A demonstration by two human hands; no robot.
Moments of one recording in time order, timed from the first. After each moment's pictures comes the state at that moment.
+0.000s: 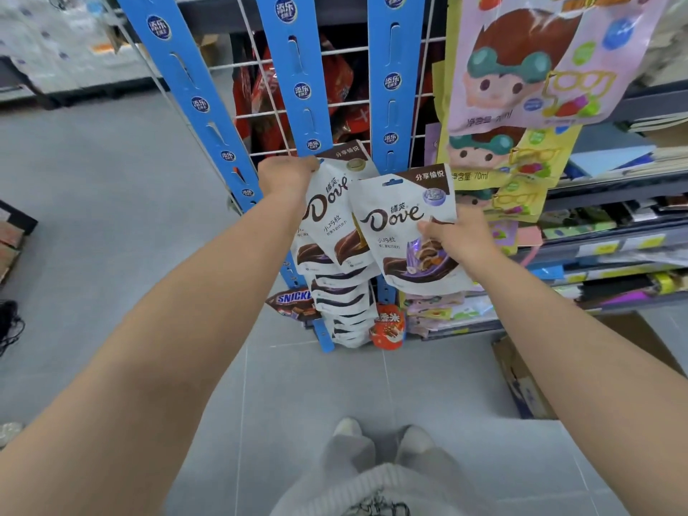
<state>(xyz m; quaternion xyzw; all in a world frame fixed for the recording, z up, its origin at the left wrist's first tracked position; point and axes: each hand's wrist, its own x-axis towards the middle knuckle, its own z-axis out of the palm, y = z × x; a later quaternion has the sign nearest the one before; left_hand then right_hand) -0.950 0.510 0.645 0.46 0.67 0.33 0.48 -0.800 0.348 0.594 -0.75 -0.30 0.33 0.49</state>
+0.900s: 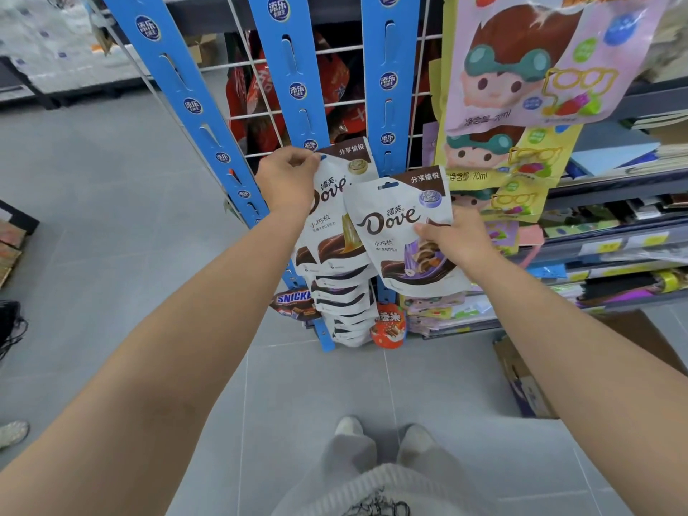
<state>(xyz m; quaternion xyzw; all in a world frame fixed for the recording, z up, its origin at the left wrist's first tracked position) -0.949 0.507 0.625 0.62 0.58 0.40 0.34 -0.799 0.349 0.594 -0.75 -0.31 0.34 0.47</state>
